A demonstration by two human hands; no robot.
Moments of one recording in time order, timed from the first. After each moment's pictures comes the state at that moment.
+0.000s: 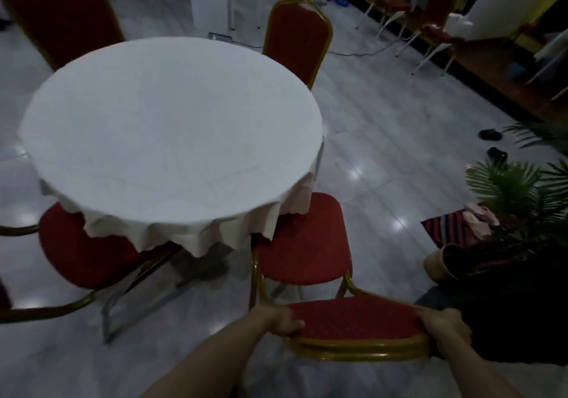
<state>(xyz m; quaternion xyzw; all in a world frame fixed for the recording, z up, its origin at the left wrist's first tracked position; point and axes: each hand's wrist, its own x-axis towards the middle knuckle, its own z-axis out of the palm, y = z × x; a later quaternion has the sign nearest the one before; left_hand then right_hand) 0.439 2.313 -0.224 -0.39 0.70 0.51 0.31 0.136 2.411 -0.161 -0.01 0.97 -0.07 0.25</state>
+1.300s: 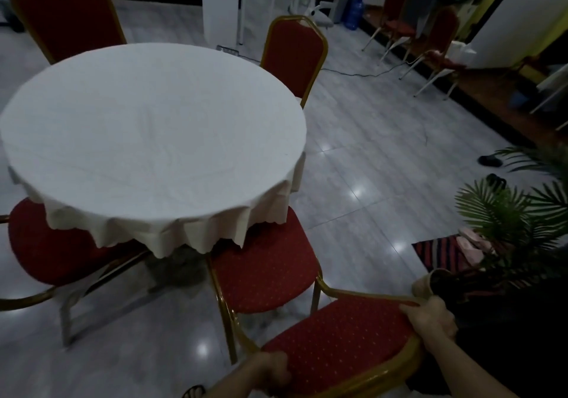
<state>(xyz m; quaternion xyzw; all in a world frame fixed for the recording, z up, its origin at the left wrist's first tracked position) 0.349 2.397 -0.232 -0.53 0.60 0.57 0.17 0.070 2.388 -0.132 -0.15 0.96 -0.10 0.21</state>
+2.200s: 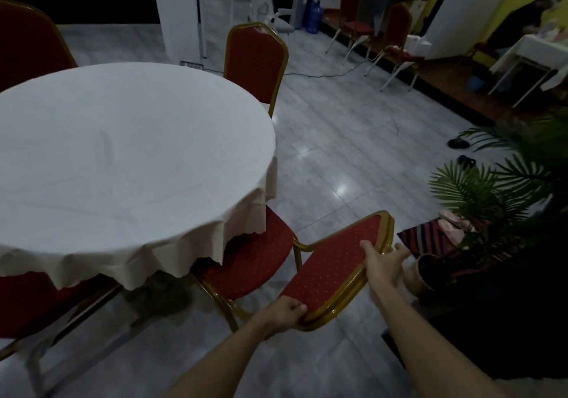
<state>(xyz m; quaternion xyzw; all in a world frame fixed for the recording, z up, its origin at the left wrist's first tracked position) 0.291 2.311 -0.217 -0.47 0.61 0.64 0.06 0.095 2.318 -0.138 -0.13 0.84 -0.47 0.24</state>
